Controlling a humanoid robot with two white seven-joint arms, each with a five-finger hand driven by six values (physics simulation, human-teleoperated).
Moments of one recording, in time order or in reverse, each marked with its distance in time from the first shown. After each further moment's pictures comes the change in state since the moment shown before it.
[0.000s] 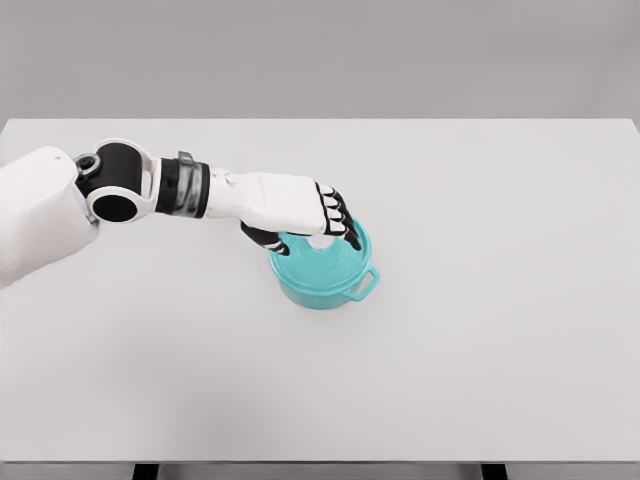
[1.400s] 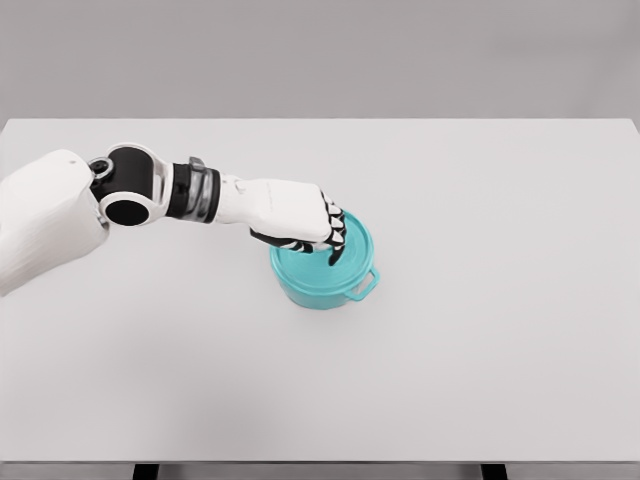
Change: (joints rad) left arm 0.000 -0.024 -0.016 0.015 -0.045 0.000 -0.001; right arm 0.000 0.000 0.000 0.000 0.000 0.000 0.000
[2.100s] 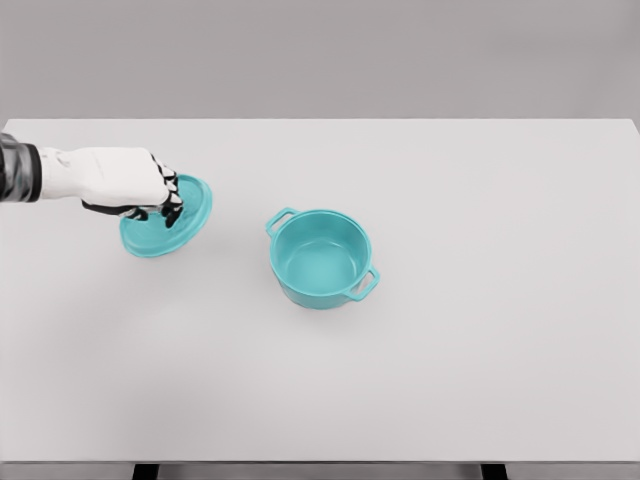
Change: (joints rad) left arm -0.015 0.421 0.035 -0.058 -0.034 -0.001 0.000; right arm 0.000 0.000 0.000 0.000 0.000 0.000 0.000
